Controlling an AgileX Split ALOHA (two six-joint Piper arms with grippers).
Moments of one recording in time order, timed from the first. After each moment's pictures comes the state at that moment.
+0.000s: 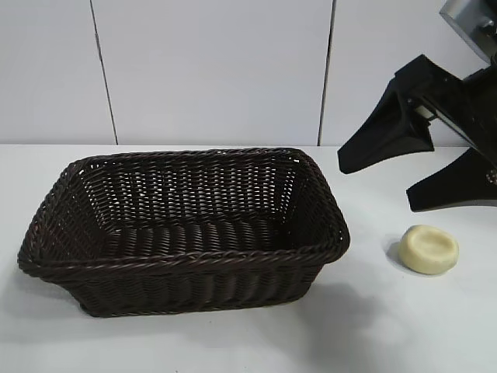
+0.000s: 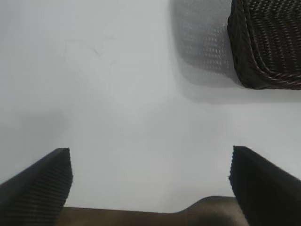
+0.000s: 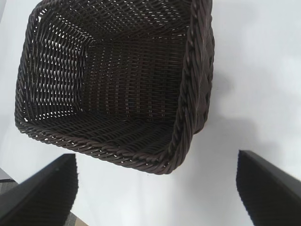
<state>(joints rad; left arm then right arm) 0.04 0.28 -0.51 -0.06 1.11 0.05 0.16 1.33 -0.67 1.02 0.60 -0.73</state>
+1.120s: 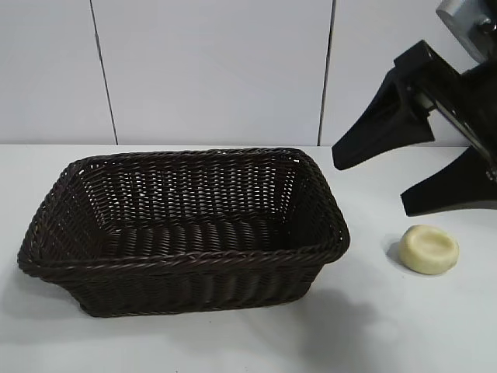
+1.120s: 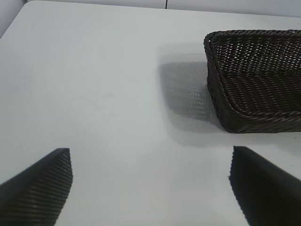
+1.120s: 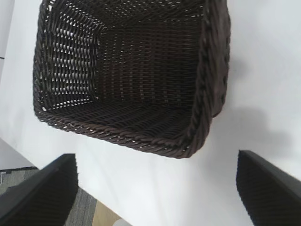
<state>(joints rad) 0.02 -0.01 -0.49 -0.07 1.12 0.05 0.16 1.33 -0.73 0.95 0.72 -0.61</state>
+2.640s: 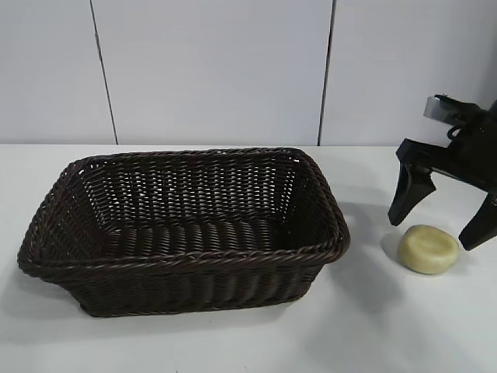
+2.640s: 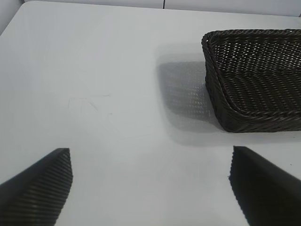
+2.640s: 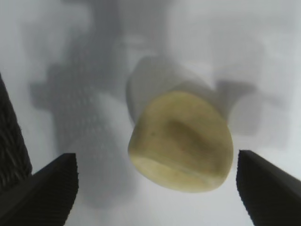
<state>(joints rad) 0.02 -0.01 -0.49 -0.07 1.12 0.05 -0.03 1.90 -1.11 0.43 0.75 -0.25</state>
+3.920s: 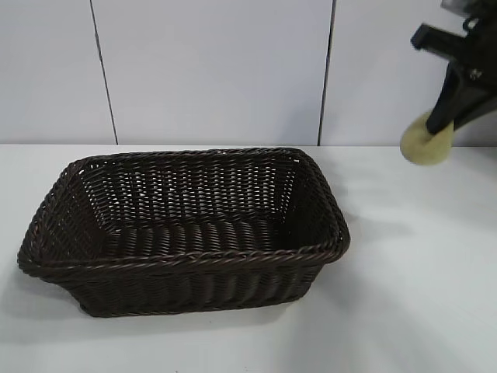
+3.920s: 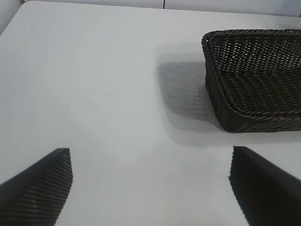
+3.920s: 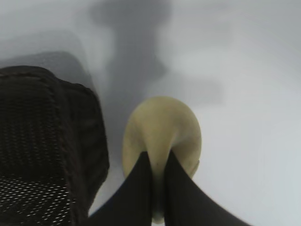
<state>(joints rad) 0.02 -0.01 -0.49 -0.07 1.12 0.05 -0.03 1.69 -1.40 0.41 1.02 -0.18</state>
